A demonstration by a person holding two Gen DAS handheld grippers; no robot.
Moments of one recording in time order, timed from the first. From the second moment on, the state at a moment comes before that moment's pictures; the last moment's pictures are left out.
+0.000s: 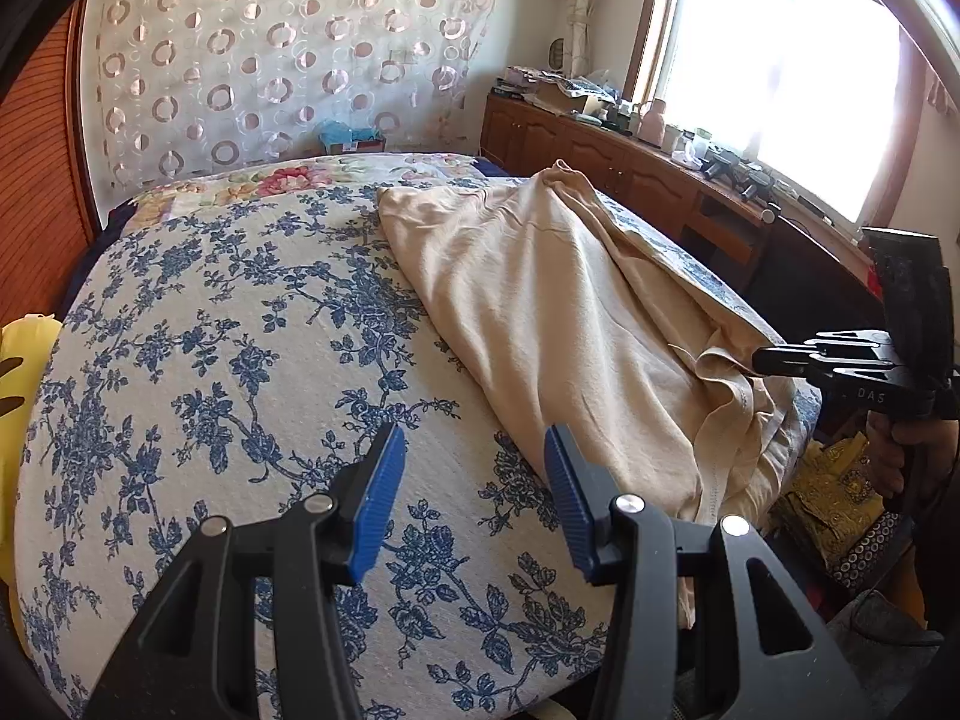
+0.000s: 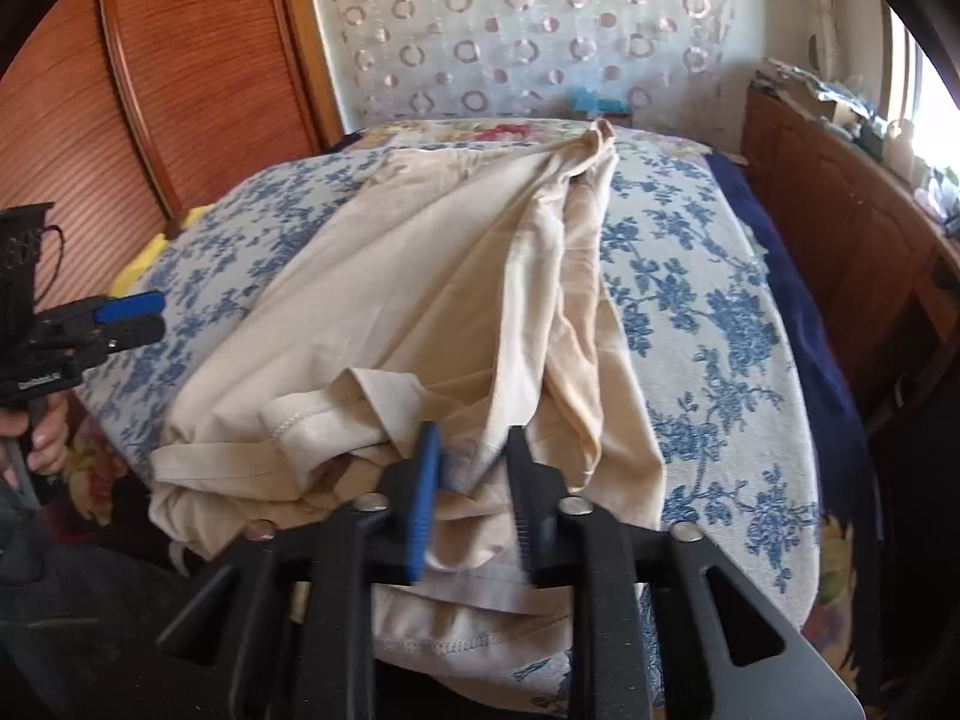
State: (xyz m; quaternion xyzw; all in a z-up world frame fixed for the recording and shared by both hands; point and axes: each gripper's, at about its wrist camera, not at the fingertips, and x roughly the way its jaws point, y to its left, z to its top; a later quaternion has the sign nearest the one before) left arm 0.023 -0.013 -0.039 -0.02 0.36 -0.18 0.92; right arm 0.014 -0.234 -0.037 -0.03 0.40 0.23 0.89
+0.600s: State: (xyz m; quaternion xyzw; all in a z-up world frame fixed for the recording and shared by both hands) left arm 0.024 -0.017 -0.038 -0.02 0.36 -0.19 0.91; right arm -0.008 -0.323 -0.029 -0.07 0.42 0.13 0.89
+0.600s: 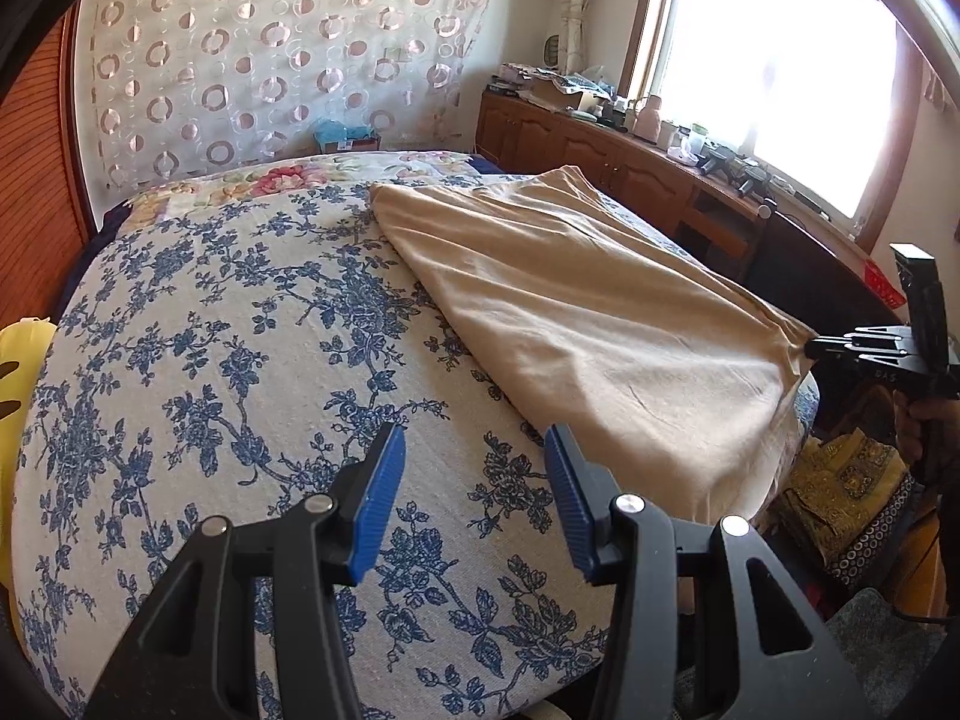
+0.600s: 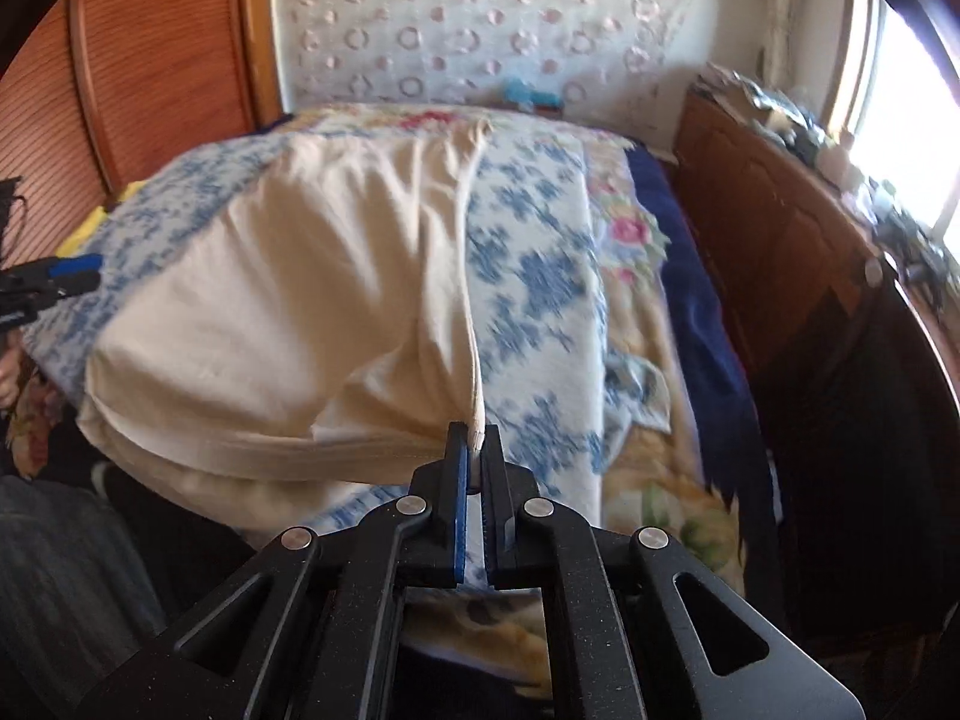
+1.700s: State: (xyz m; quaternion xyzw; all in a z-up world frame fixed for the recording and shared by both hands) left arm -0.036 -0.077 -0.048 -0.01 0.39 -0.34 0.85; right arm 0.010 -0.238 -0.017 -0.09 0.36 0.18 0.91
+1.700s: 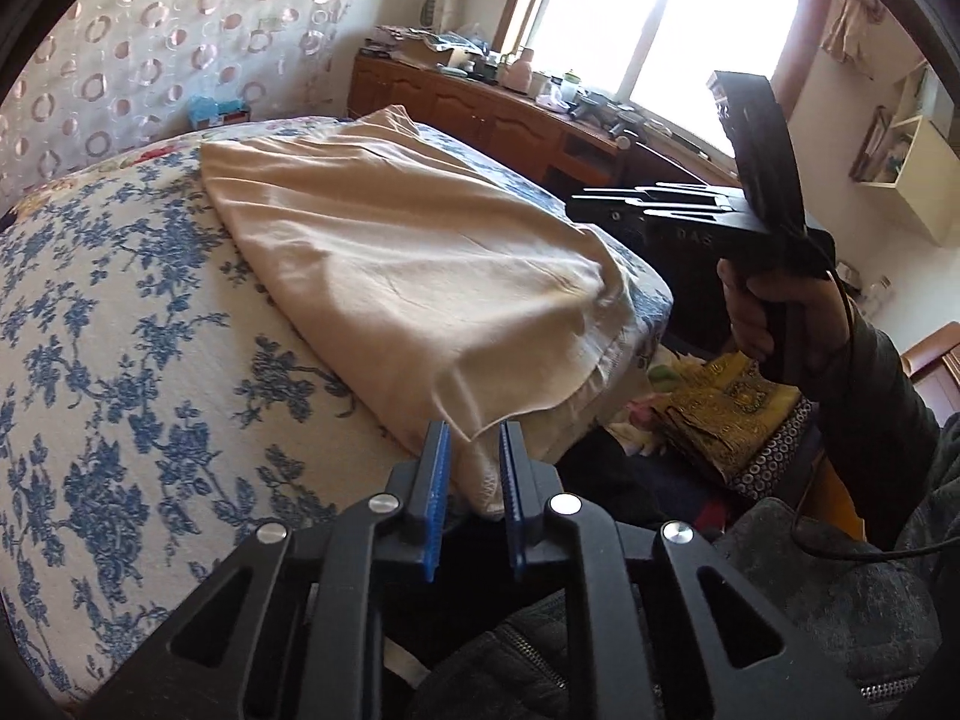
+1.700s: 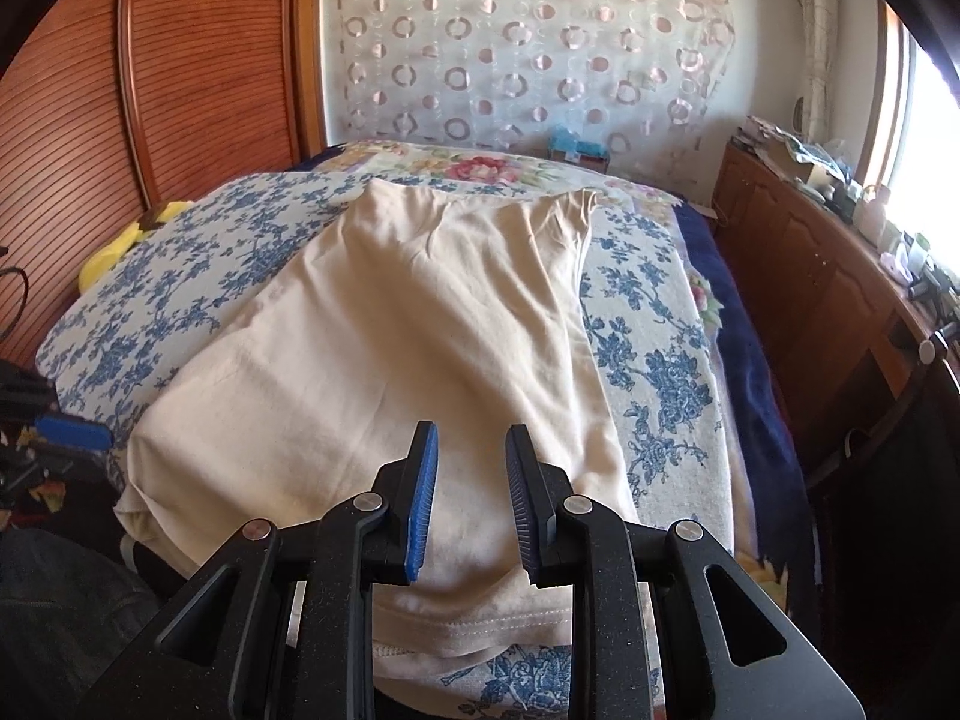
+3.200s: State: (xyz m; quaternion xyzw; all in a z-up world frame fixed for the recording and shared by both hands) left arm -0.031 -0.076 -0.023 0.03 0.38 -0.29 0.88; right arm 0.011 -0.272 -0.022 -0.06 0.36 0.15 0.92
